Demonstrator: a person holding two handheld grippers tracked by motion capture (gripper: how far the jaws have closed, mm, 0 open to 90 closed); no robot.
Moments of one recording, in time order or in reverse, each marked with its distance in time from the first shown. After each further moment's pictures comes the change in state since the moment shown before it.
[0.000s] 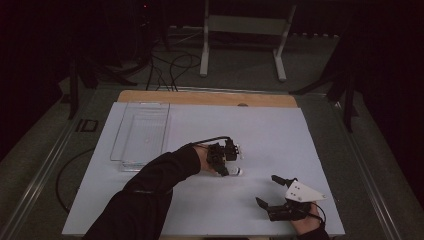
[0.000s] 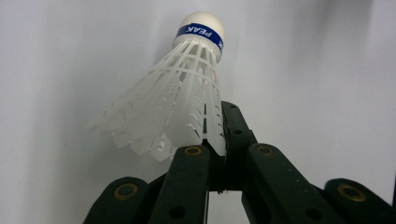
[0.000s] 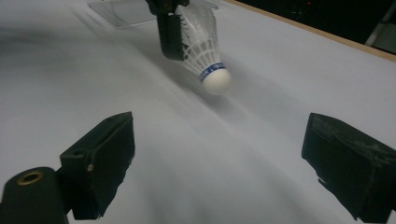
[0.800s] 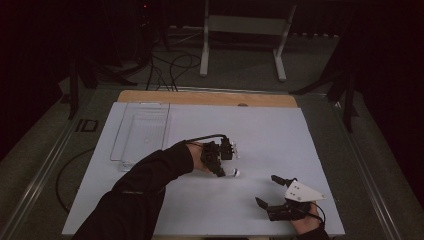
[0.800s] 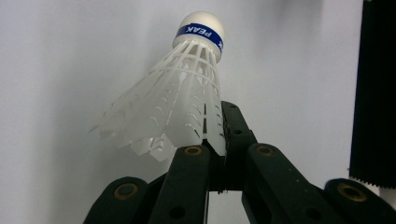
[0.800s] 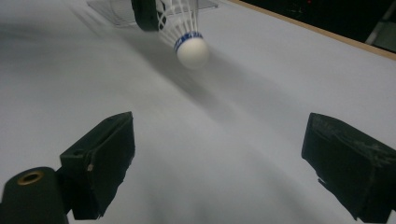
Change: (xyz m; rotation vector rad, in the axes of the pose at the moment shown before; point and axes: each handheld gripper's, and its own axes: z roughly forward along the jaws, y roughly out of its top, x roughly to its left) left arm -0.011 -0.009 -0.030 -0.009 -0.038 0.043; right arm 0.000 0.000 0.001 0.004 -0.001 0.000
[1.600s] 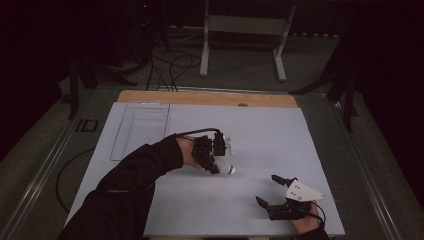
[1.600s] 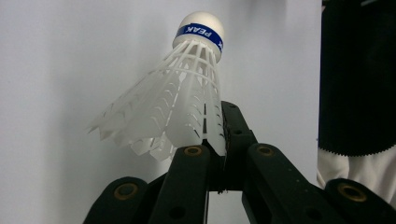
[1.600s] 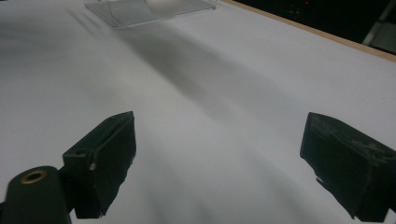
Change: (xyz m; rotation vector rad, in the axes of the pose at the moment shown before) left arm -0.010 -0.011 -0.039 -0.010 -0.004 0.035; right arm -0.001 0.001 0.000 -0.007 -0.006 0.009
